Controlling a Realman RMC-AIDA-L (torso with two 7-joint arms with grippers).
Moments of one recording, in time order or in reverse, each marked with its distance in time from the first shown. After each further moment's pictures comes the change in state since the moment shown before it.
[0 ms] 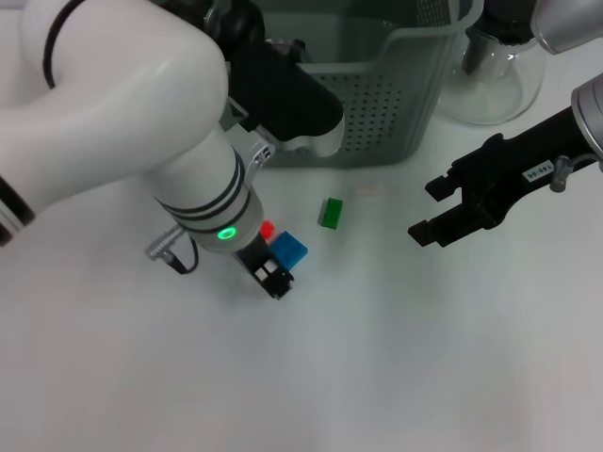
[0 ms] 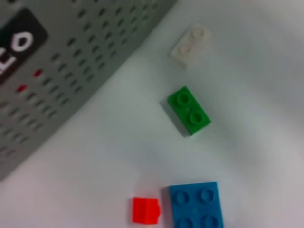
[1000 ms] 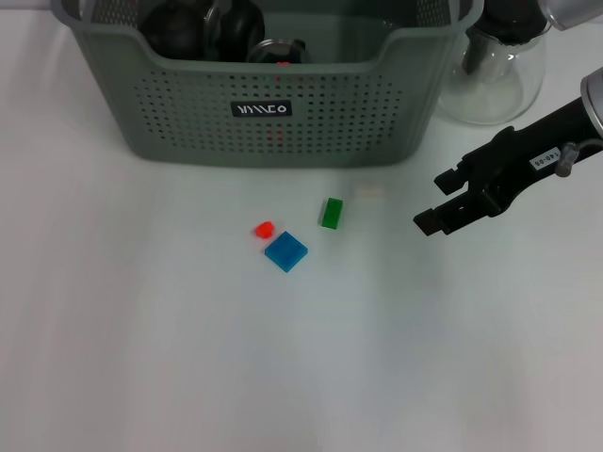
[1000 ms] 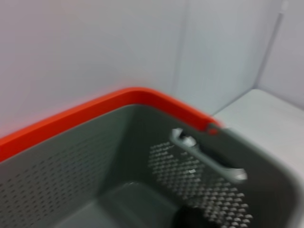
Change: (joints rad) left arm -0.144 0.094 -0.819 0.180 -0.316 0.090 0.444; right arm 0.016 -0.017 0.012 0.004 0.000 -0.011 0.089
